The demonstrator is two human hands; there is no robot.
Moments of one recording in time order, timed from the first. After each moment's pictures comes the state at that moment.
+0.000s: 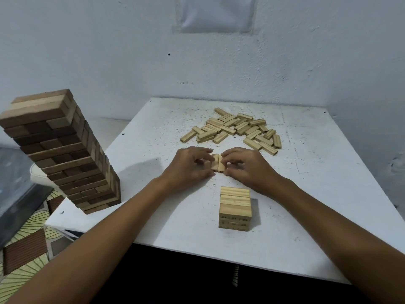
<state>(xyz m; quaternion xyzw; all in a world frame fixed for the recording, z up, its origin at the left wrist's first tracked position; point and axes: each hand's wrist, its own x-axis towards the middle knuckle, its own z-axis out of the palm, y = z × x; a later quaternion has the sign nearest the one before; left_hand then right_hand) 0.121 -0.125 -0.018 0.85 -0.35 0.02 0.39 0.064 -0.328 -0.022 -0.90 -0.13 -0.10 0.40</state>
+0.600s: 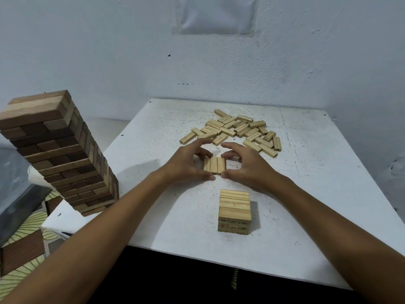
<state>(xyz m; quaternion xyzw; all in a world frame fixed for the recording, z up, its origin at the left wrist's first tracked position) 0.144 -0.125 -0.013 0.86 -0.32 -0.09 0.37 0.068 -0.324 -0.011 -0.90 -0.03 -0.03 0.44</state>
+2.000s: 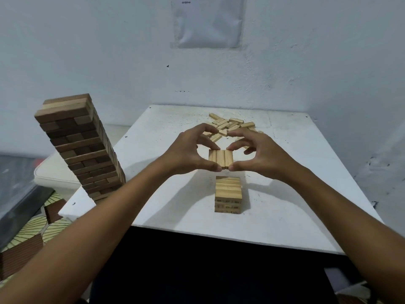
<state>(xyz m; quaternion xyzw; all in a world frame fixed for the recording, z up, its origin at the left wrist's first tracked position) 0.084 -0.123 0.055 0.85 -0.36 -0.03 0.39 0.002 -0.331 0.054 -0.90 -0.07 -0.08 0.42</state>
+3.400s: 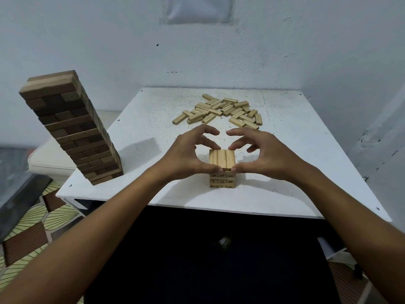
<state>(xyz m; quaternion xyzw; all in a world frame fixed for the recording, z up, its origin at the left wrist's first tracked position) 0.030 -0.118 0.034 0.84 -0.35 -0.06 0.41 -0.049 -0.327 0.038 -0.91 -0.07 -0.06 0.39</state>
